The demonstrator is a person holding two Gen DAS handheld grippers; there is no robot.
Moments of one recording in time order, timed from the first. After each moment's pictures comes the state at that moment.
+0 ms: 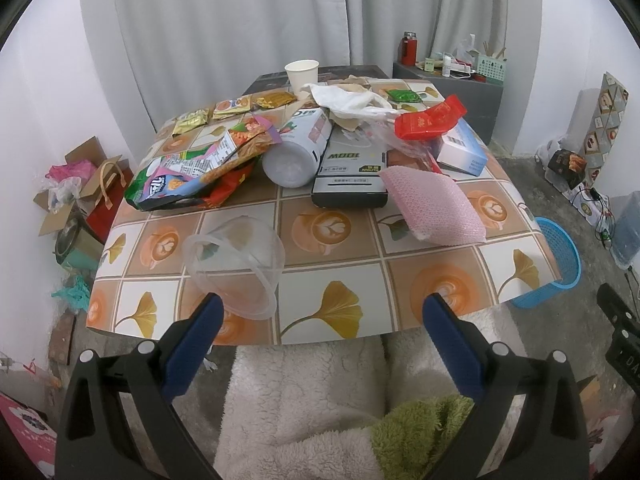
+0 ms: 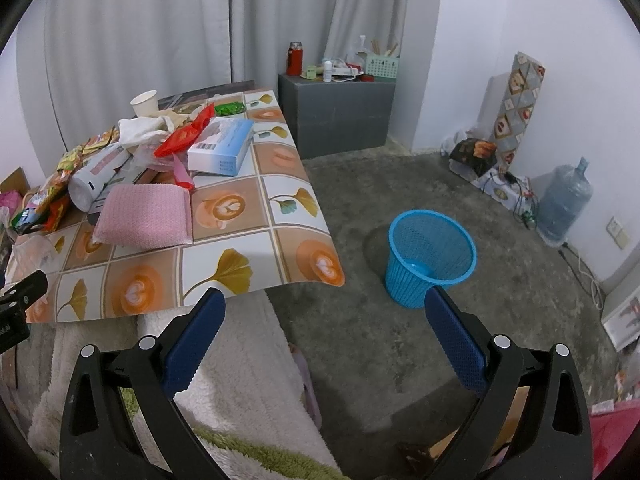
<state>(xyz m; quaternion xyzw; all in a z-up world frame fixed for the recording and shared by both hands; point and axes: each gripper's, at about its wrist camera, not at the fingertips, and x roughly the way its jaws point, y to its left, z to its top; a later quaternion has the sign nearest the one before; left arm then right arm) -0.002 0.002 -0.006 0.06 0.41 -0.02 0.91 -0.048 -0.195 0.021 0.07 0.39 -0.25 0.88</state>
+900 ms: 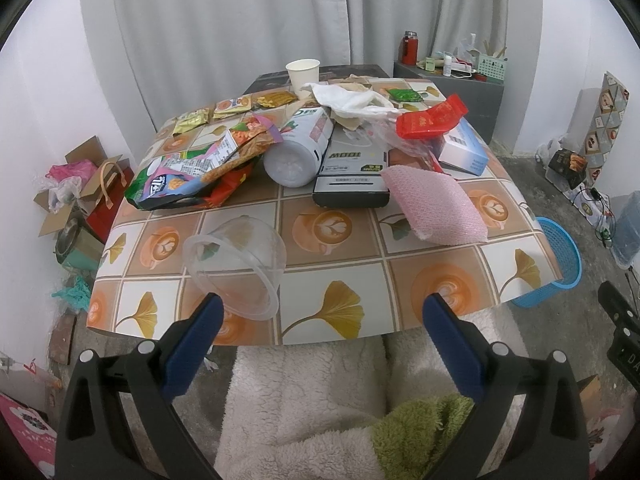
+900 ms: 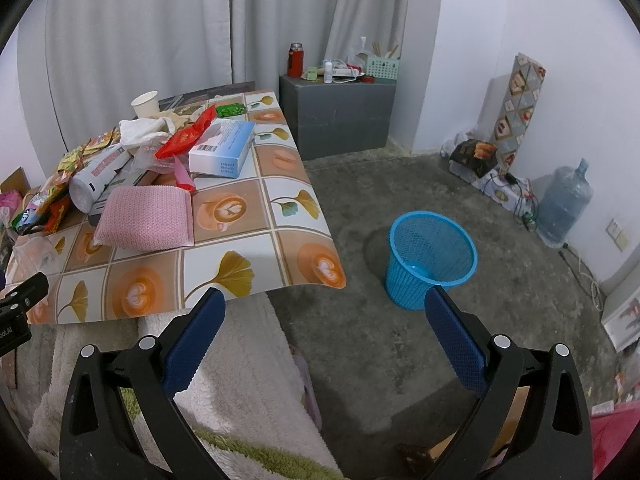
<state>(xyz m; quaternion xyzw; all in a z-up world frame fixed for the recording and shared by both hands) -0.002 0.002 -0.007 0.06 0.41 -0.02 0.91 -0.043 -0.197 0.016 0.07 0.39 -0.25 0.88</state>
